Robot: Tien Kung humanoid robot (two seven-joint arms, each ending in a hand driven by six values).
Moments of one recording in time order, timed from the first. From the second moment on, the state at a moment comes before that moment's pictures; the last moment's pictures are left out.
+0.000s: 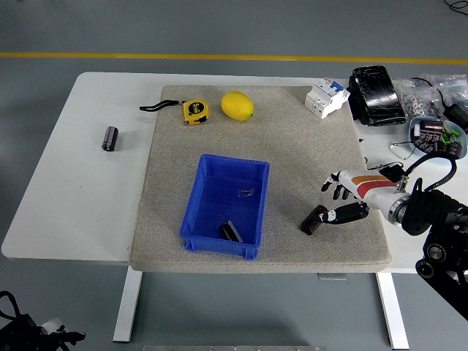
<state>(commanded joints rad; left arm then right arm) -0.28 0.11 -0.94 -0.20 1.67 -0.03 0.24 0.35 -0.41 0.89 1.49 -1.99 0.18 -0.30</state>
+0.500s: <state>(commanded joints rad) -0.28 0.11 -0.96 -0.19 1.70 -0.02 0.23 0.34 -0.39 0.87 1.50 -1.93 0.19 -0.34</state>
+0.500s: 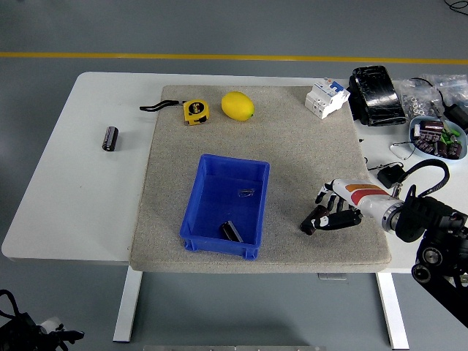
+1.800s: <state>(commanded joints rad) -0.29 0.09 -0.81 -0.19 1.53 0.00 0.18 0.30 -0.43 0.92 1.57 -2.12 0.07 -0.31</state>
